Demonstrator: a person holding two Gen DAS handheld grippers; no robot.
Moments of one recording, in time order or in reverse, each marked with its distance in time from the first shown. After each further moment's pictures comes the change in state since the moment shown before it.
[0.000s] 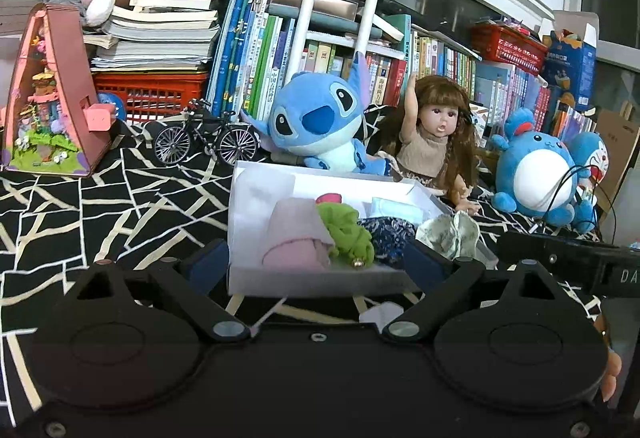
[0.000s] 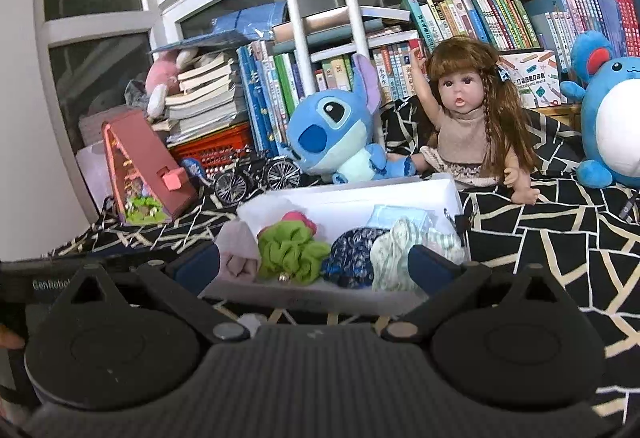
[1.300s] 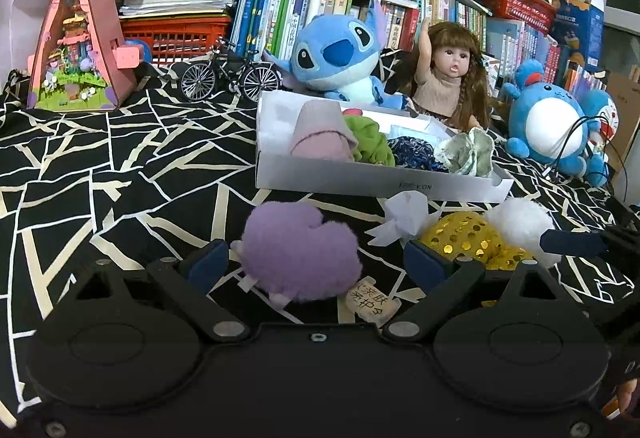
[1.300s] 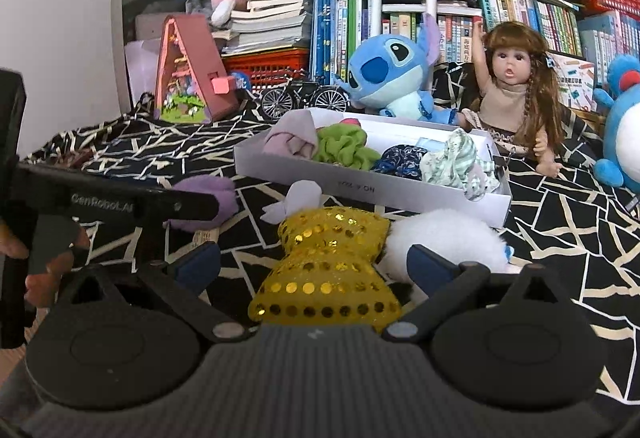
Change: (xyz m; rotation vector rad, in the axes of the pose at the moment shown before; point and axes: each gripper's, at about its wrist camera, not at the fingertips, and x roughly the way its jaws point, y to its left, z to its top) left arm -0.017 0.012 -0.068 -0.001 0.091 0.048; right arm -0.027 0.050 -0.079 -0.254 0.101 0.018
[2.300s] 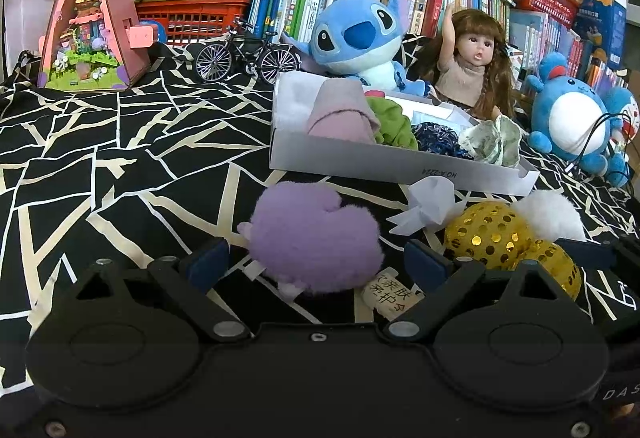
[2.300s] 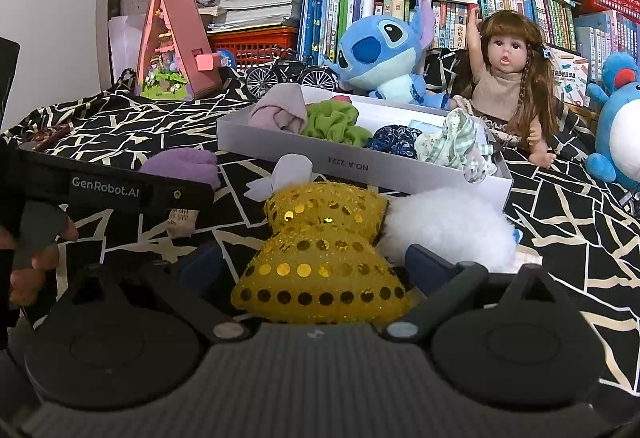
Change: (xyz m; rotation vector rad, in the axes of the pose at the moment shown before) left arm 0.019 -0.001 -0.008 -0.028 0.030 0.055; right arm 0.018 0.009 -0.010 -0.025 0.038 -0.069
